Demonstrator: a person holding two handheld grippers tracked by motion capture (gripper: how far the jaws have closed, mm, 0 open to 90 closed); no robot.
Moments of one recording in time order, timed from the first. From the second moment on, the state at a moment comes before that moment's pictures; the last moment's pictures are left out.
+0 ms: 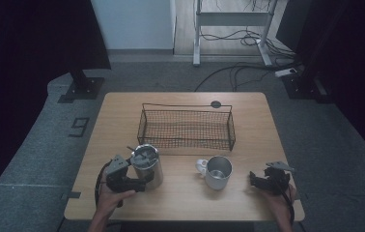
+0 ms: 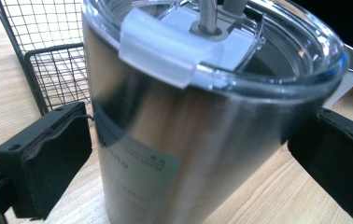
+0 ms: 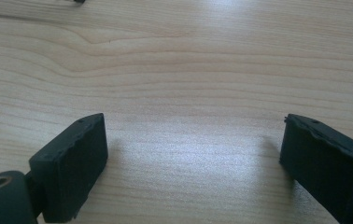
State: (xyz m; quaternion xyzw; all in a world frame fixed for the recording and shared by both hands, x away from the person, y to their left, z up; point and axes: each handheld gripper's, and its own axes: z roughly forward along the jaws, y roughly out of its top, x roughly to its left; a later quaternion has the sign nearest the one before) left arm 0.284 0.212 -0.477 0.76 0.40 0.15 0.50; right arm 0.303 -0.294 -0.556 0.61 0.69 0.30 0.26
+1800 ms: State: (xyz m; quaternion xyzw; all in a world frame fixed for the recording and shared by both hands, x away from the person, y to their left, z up) left arm 0.293 0.196 -0.475 0.76 0.37 0.21 0.49; right arm 0.303 -0.295 -0.556 0.61 0.69 0.30 0.26
